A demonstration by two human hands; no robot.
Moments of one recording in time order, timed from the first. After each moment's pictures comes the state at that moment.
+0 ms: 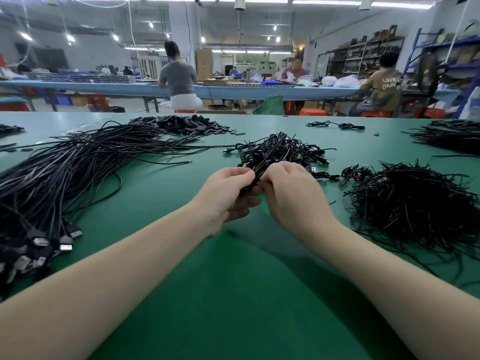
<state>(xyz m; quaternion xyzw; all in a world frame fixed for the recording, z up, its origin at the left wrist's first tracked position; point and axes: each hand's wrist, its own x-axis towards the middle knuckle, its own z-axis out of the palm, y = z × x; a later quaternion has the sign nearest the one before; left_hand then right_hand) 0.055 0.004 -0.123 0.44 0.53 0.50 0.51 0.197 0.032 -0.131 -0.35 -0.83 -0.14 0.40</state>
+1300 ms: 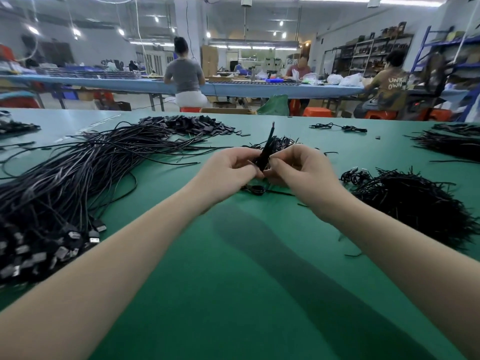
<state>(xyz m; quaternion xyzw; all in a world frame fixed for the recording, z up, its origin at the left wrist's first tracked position) 0.040 -0.017 -0.077 0.65 0.52 0.48 0.28 0.198 0.018 -0.079 -0.36 -0.69 0.40 0.49</state>
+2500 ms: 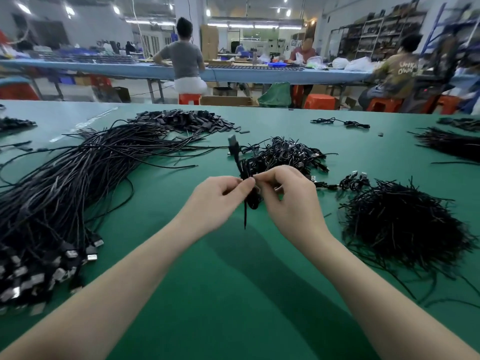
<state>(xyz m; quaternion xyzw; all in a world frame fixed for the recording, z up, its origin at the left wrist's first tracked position) 0.035 -0.025 -0.083 0.63 0.60 0.44 0.24 0.185 0.016 -0.094 -0.35 -0.78 0.11 0.50</state>
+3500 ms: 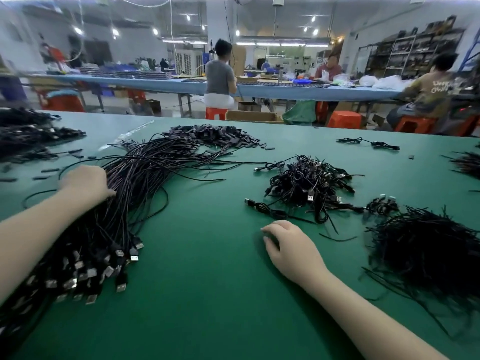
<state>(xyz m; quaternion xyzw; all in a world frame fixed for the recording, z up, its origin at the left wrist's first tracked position) -0.232 -0.055 -0.059 0.39 0.91 -0.04 -0.10 0.168 0.027 -0.160 -0.42 -0.87 0.12 0.25</state>
